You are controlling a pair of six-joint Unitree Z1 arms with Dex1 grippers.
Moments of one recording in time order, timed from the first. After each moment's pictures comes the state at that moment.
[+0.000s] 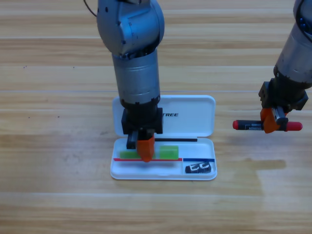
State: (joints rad) arm 0 -0.82 2.29 -1.93 1.21 -0.11 0.74; arm 1 0.60 2.03 -1.54 0.96 0.05 -0.99
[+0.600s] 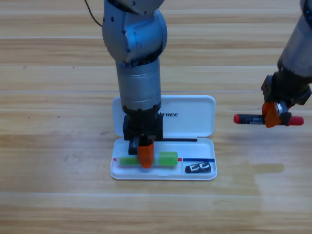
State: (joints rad) arm 0 -0.82 2.33 -1.93 1.21 -0.12 0.72; arm 1 0.60 2.00 -1.54 0.96 0.05 -0.99
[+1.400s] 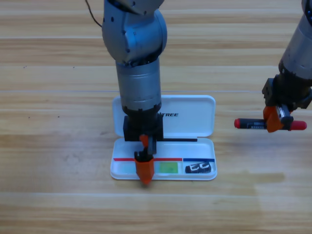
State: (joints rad) arm 0 -0.82 2.33 -1.92 1.21 -0.12 0.69; arm 1 0.63 1.98 -1.53 0.99 0.05 -0.96
